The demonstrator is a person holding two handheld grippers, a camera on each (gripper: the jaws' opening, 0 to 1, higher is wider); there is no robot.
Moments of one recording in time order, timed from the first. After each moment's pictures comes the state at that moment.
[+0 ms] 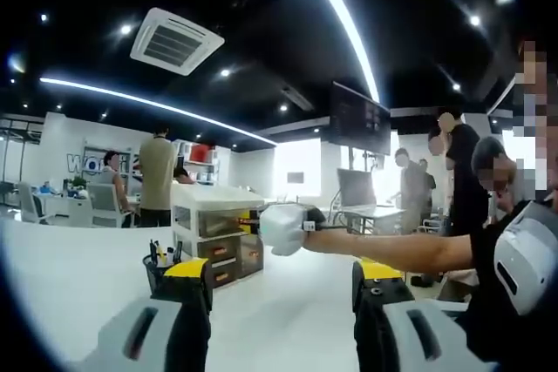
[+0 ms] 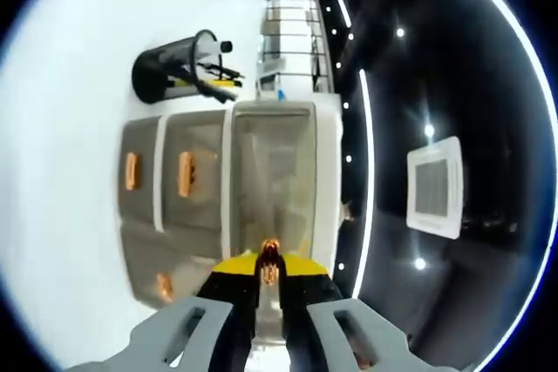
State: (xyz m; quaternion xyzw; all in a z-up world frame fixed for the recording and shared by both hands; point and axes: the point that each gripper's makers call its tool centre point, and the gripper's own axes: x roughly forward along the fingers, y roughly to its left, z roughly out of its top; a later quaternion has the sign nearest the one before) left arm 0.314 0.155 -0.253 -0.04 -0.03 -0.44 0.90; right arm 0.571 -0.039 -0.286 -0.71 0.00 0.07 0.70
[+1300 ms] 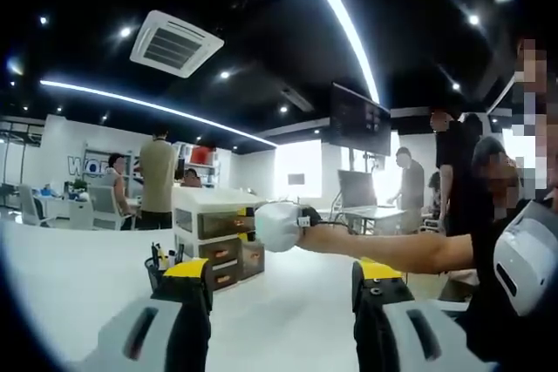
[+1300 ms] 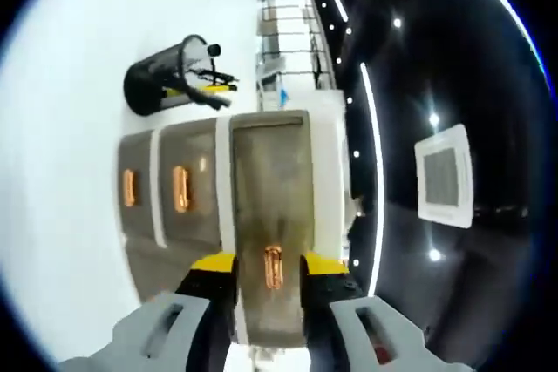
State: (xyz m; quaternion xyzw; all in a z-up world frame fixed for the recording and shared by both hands) left arm 0.312 0.159 -0.250 -0.03 -0.04 -0.44 0.90; right arm 0.571 -0.027 -0.289 -0.68 0.02 0.10 0.73
